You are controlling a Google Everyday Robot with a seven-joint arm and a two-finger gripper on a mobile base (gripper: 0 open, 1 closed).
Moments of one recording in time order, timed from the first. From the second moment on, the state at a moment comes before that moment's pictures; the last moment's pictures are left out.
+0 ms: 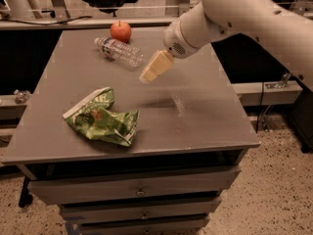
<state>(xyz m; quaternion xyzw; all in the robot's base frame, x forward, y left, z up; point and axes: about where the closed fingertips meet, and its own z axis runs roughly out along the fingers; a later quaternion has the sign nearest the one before) 0.655 -0.015 0.906 -0.54 0.74 0.10 0.39</state>
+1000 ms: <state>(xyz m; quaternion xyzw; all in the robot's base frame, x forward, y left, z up) 0.732 0.033 0.883 -0.43 0.74 0.19 0.48</state>
